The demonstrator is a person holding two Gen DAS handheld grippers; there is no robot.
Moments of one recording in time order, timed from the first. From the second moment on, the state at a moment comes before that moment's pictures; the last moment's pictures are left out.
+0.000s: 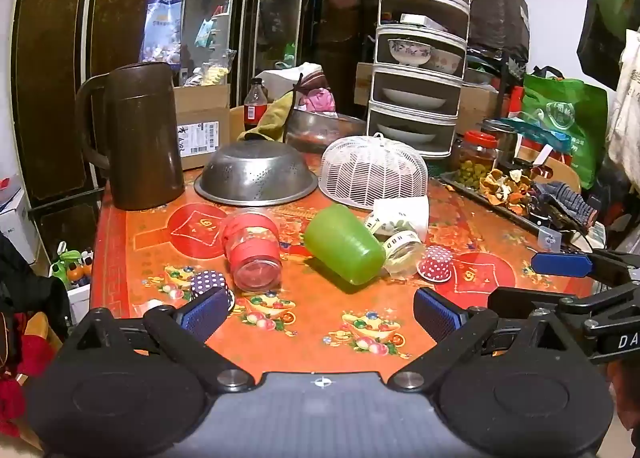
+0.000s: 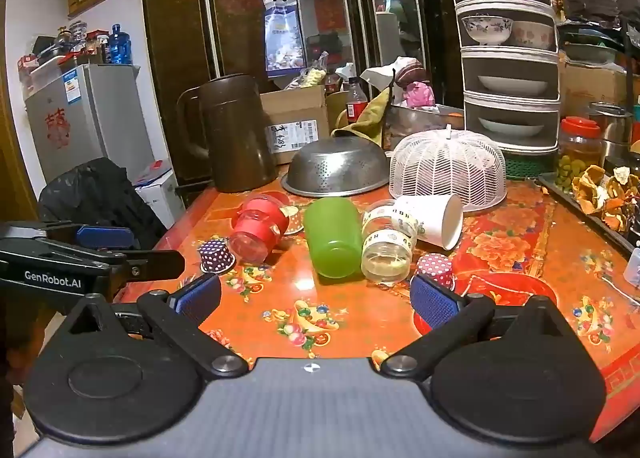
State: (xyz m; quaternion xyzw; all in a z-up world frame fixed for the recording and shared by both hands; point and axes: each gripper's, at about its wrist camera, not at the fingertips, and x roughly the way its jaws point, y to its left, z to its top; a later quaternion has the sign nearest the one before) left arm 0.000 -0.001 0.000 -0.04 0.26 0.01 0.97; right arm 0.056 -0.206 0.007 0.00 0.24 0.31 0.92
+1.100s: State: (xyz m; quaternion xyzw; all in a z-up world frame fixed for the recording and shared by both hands) left arm -0.003 0.001 -0.010 -0.06 0.28 0.01 0.96; right arm 0.057 -0.212 0.006 0.03 0.25 0.33 0.91
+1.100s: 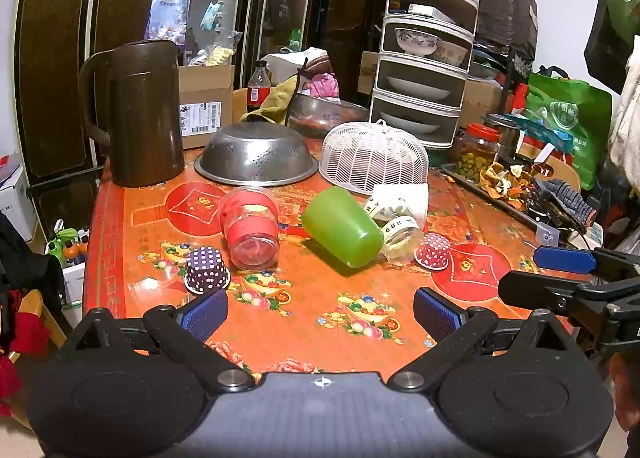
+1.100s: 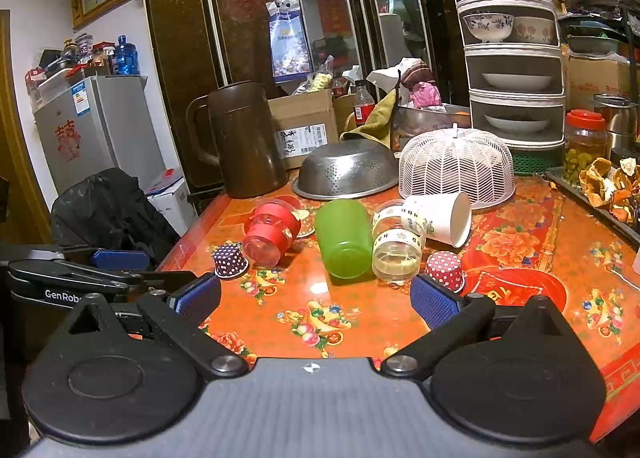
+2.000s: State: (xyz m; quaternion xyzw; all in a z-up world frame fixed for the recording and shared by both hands) left arm -0.007 0.001 -0.009 -0.07 0.28 0.02 0.96; right arm 0.054 -0.208 0.007 0.03 0.24 0.33 0.91
